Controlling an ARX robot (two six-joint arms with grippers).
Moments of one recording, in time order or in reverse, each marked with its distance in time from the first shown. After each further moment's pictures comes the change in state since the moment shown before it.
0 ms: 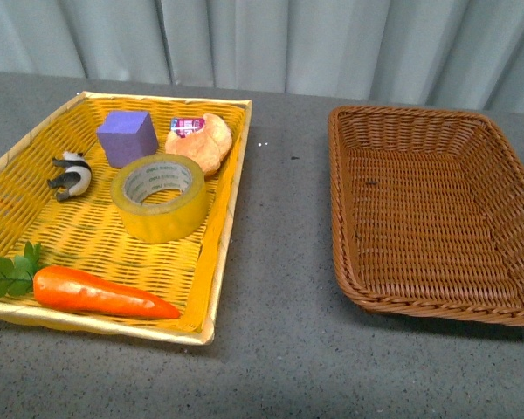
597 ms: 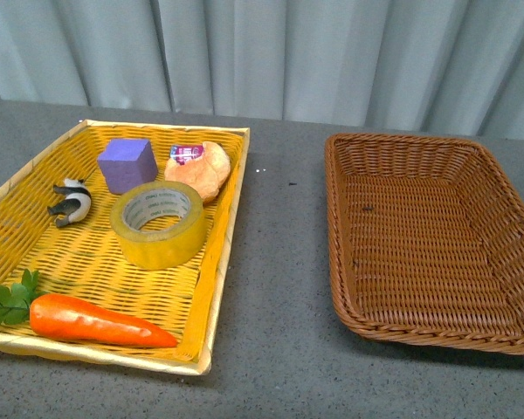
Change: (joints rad) left arm -0.003 -0.568 -0.101 -0.227 0.185 0.118; right arm 0.001 0.001 0.000 0.000 0.000 0.000
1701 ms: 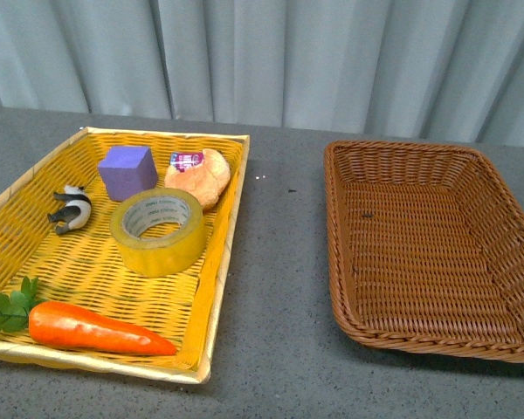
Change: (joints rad) left arm 0.000 0.000 0.000 0.000 0.000 0.000; right arm 0.000 0.000 0.000 0.000 0.000 0.000
